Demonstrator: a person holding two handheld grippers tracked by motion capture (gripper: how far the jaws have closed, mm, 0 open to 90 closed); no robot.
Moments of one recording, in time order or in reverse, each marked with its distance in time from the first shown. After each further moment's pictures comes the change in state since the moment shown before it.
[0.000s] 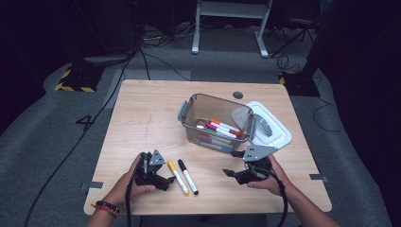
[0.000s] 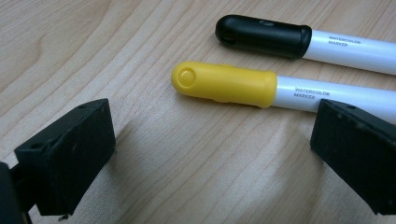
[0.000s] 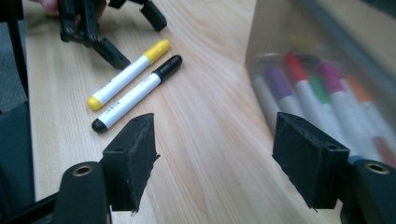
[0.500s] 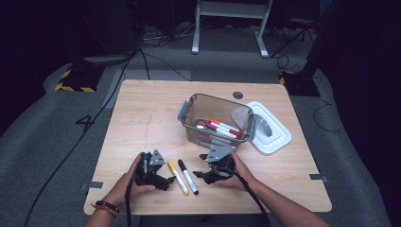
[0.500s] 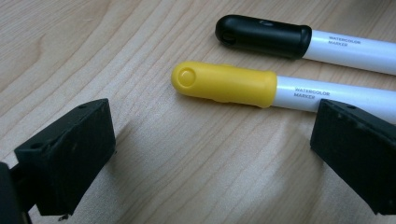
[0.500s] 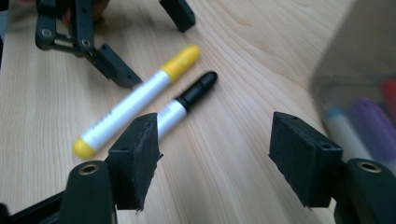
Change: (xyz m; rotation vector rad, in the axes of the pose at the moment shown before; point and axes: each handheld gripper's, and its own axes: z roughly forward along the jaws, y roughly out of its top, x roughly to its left) left arm 0.000 0.000 0.000 -0.001 0.000 0.000; right arm 0.024 0.024 0.097 0.034 0.082 -0.048
